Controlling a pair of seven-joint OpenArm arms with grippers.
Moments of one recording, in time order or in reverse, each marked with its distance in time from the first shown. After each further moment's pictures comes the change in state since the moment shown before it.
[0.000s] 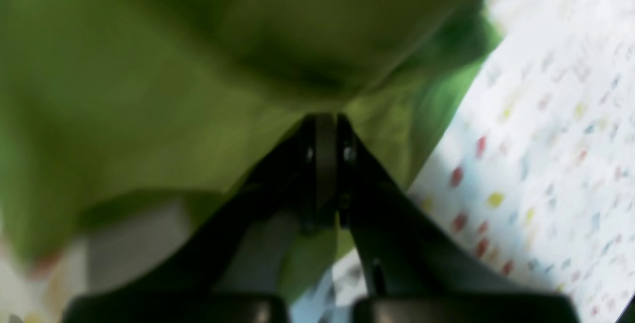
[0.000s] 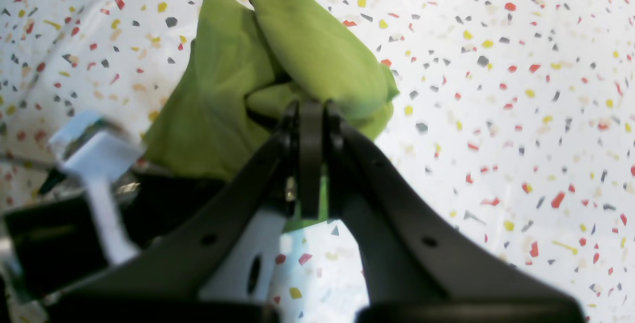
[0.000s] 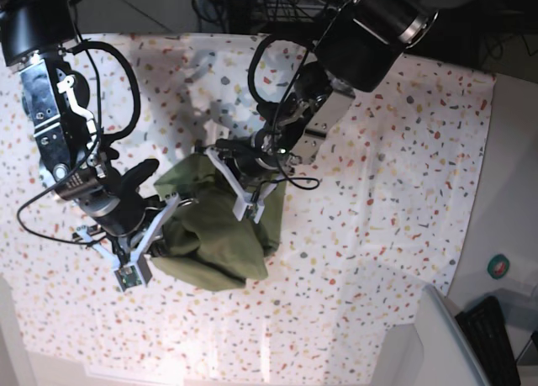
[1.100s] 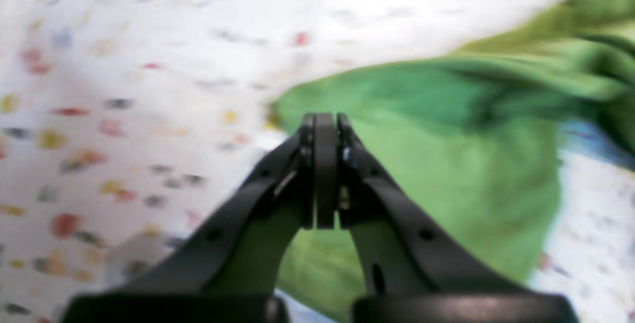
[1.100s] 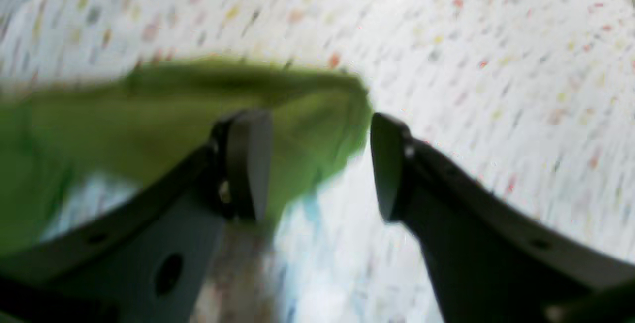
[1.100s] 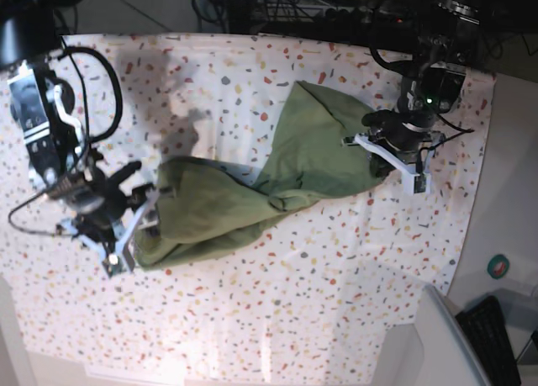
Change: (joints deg) left arm 26.1 -22.1 -23.6 39.8 0.0 9.3 2.8; right arm -1.1 3.5 -0.2 -2.8 -0.2 0.0 -2.3
